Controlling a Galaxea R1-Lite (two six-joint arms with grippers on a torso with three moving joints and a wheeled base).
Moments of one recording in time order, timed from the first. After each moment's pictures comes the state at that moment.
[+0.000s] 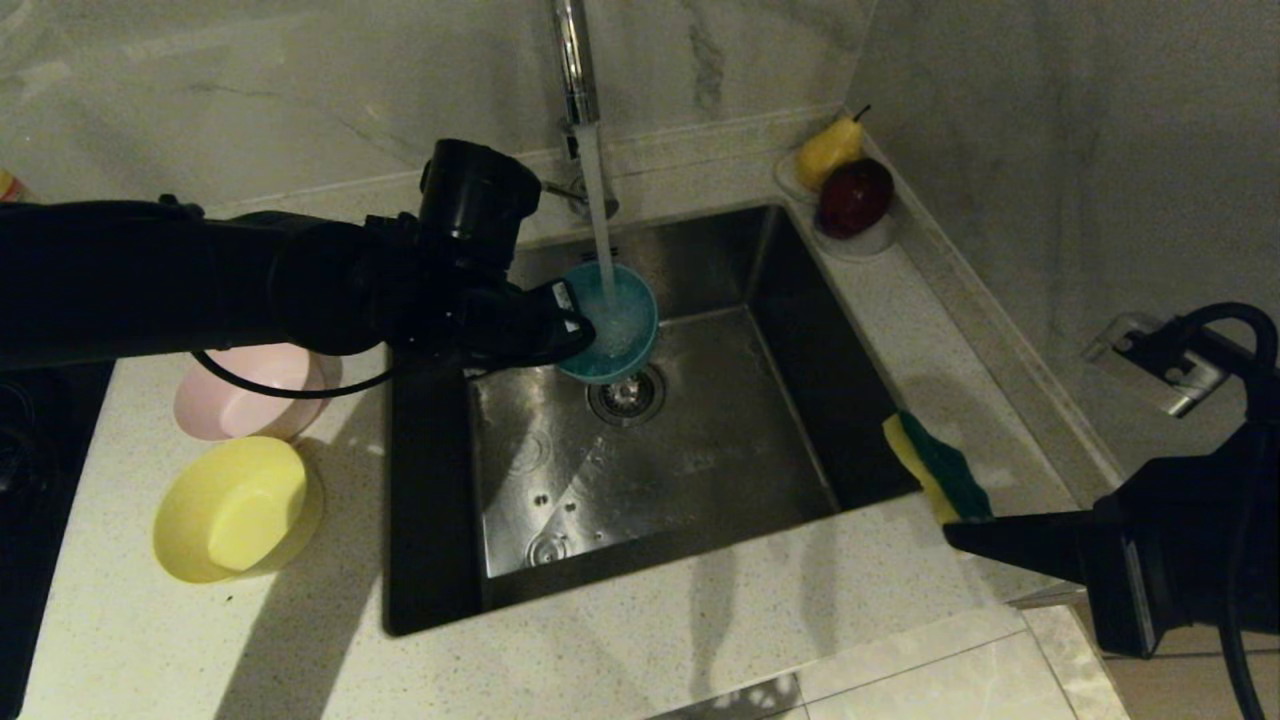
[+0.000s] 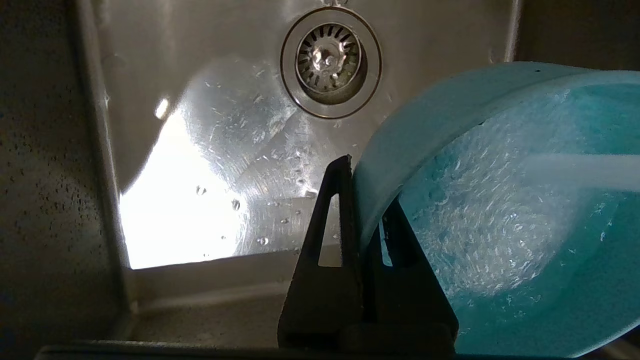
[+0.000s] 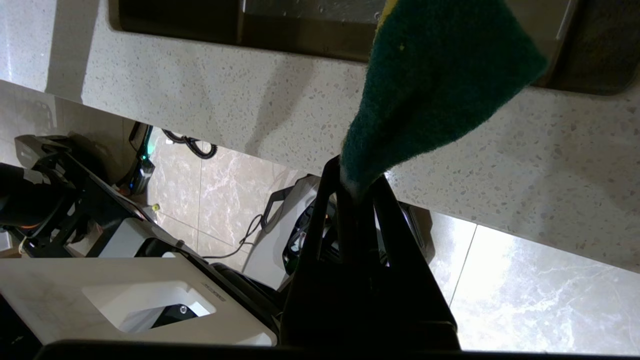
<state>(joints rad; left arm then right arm) -0.50 1.95 -1.66 0.22 0.26 -0.58 0.62 1.24 -0.94 0.23 0.07 0.23</state>
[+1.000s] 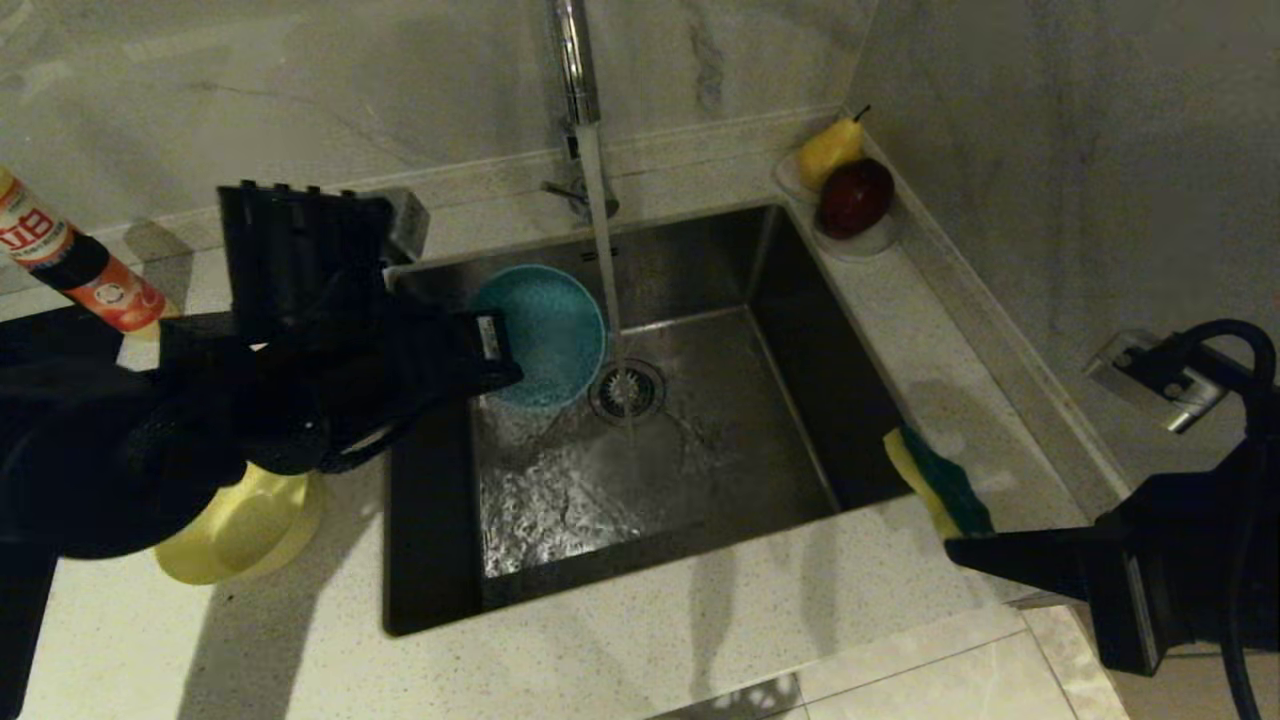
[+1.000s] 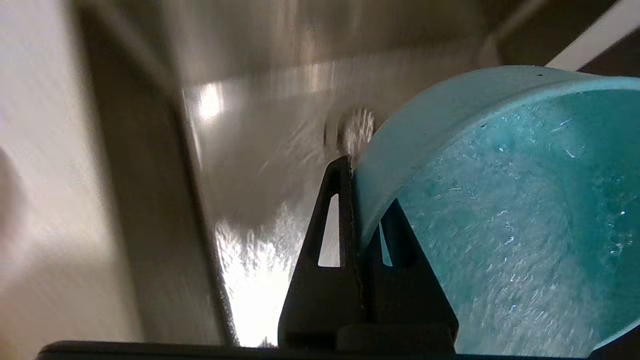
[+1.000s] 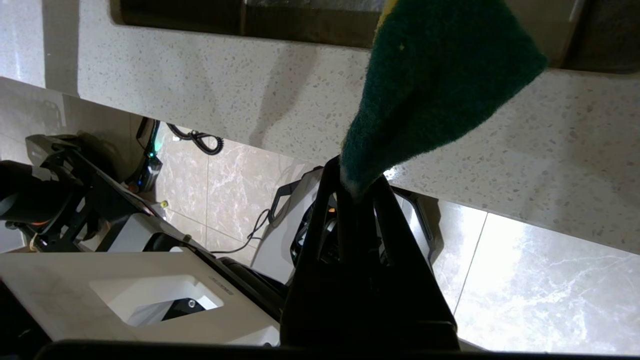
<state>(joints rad) -0.50 1.63 -1.03 -0.43 0.34 -0.18 0.62 1.24 -0.92 0.23 0.07 0.25</state>
